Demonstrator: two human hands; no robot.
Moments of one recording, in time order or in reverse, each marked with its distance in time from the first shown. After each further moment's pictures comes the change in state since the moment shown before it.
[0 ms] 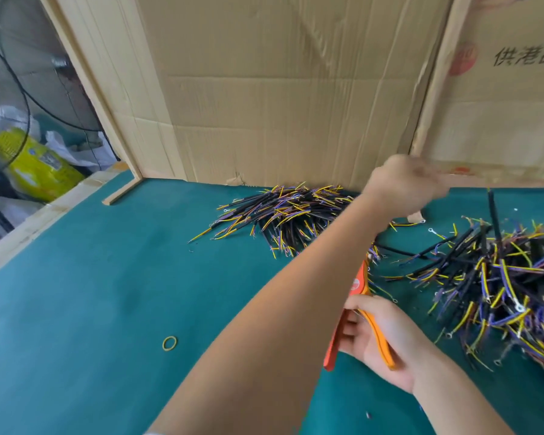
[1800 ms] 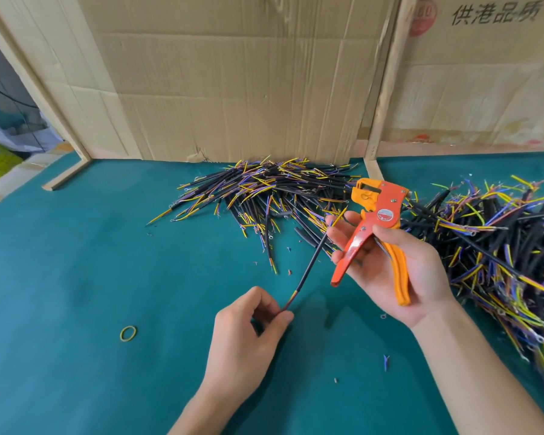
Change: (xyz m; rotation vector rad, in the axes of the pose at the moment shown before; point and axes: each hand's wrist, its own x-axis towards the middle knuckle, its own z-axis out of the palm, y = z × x) left_hand -0.182 -0.189 -0.001 0.104 0.388 0.006; right_hand -0.012 -0.041 -0.036 0.248 -0.179 -0.337
